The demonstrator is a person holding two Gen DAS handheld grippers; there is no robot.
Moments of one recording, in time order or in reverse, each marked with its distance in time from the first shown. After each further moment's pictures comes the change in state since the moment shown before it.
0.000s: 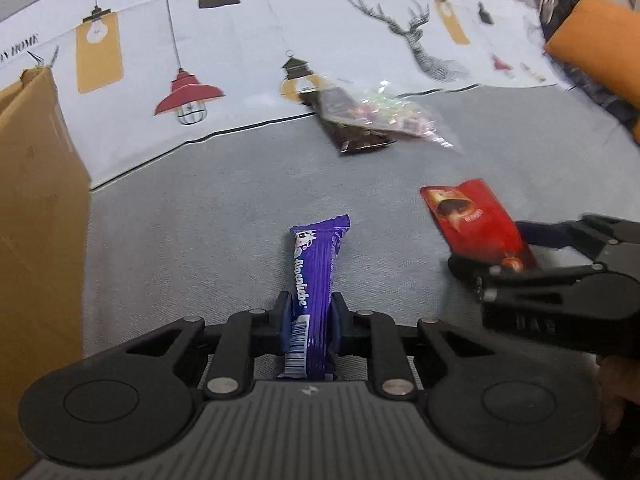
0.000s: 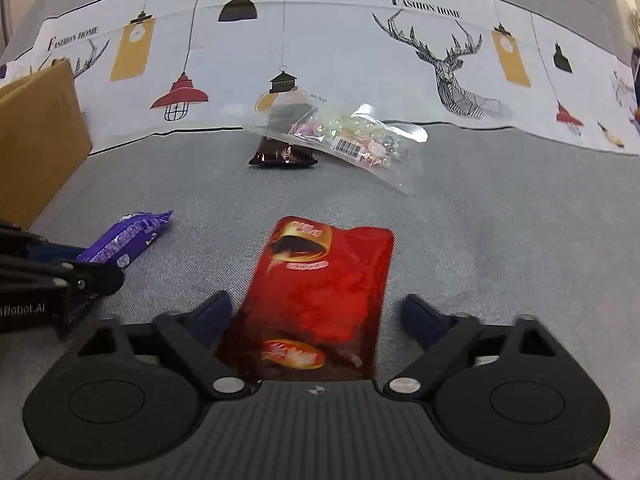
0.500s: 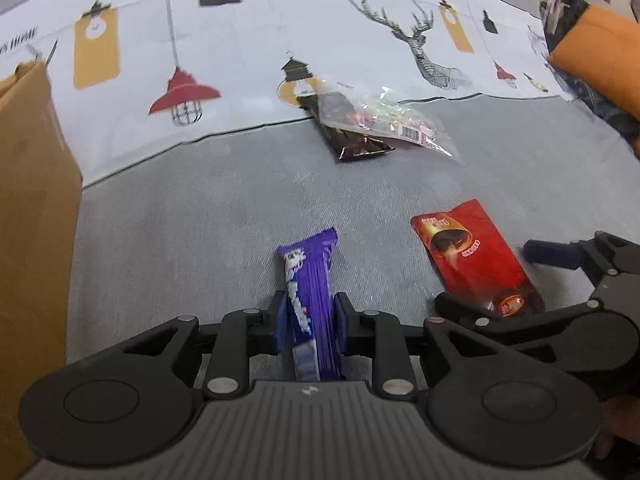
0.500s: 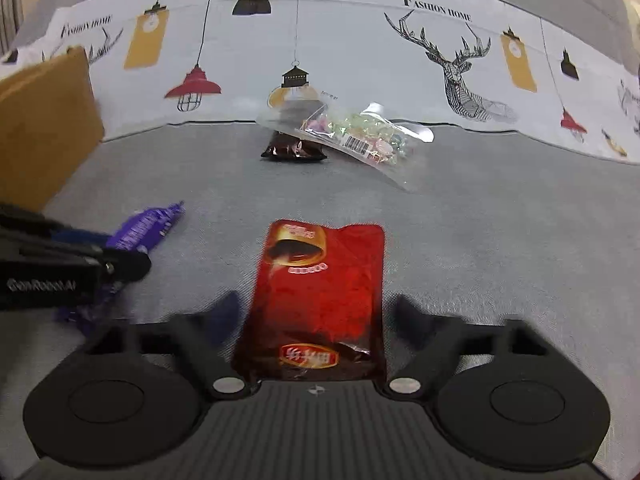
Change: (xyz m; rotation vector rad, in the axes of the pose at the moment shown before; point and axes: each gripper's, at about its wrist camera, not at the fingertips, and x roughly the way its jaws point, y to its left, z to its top) left arm 0.011 -0.006 0.004 0.003 -0.019 0.045; right arm 0.003 0.010 -0.005 -0.043 0.020 -0.017
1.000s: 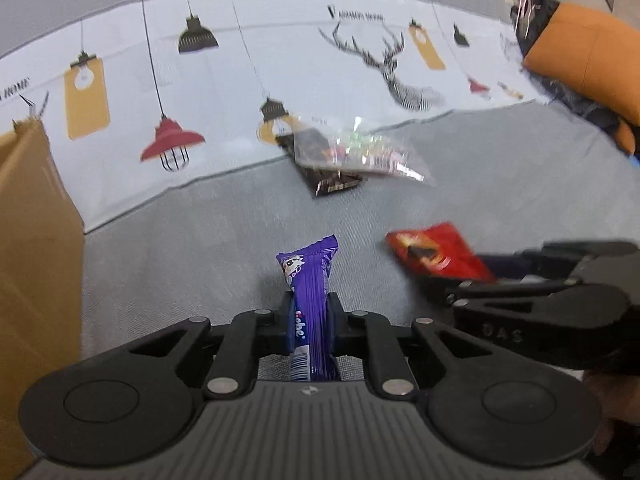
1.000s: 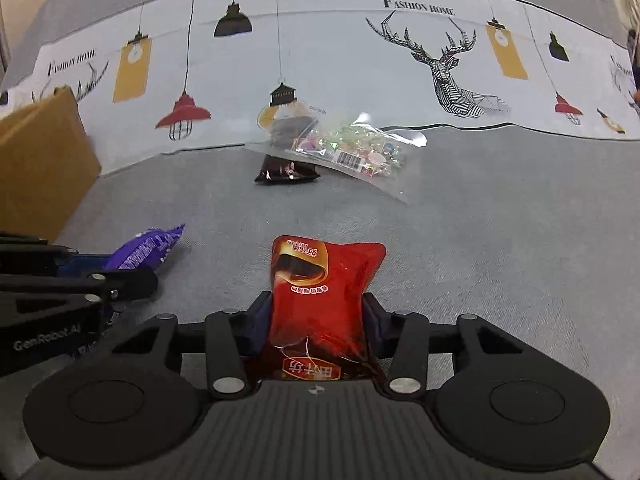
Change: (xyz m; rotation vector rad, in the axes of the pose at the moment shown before) left arm -0.035 -0.008 0.007 0.053 -0.082 -0.017; right arm -0.014 -0.014 0.014 0.146 -0.015 0.090
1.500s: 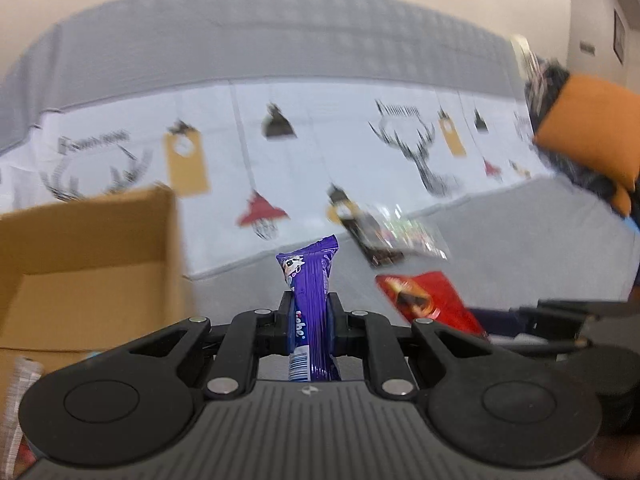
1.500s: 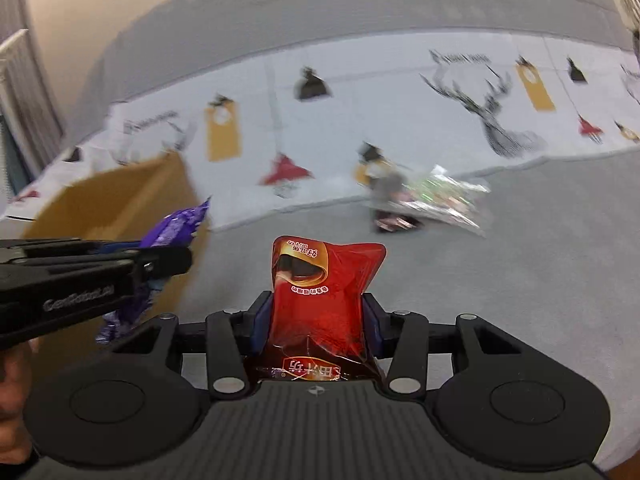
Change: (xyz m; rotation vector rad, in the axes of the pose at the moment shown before) left arm -0.134 0.071 0.006 -0.083 -0.189 0.056; right arm -0.097 0.097 0.017 0.018 -0.115 0.147
